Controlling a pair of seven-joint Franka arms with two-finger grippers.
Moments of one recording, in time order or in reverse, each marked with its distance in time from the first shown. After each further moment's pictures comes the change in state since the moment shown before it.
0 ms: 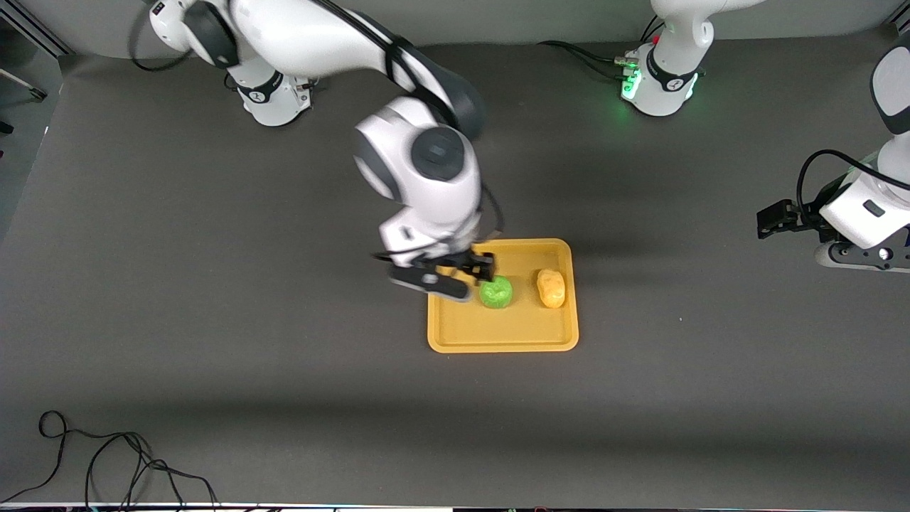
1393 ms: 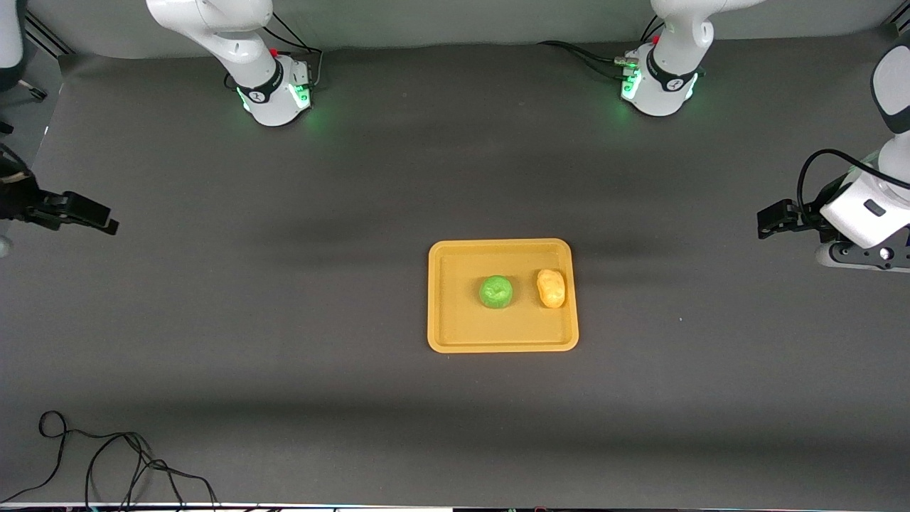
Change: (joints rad) left arm 0.000 -0.001 -0.001 0.002 0.000 0.001 0.001; right arm -0.803 -0.704 0.095 -0.711 0.002 -0.078 -0.982
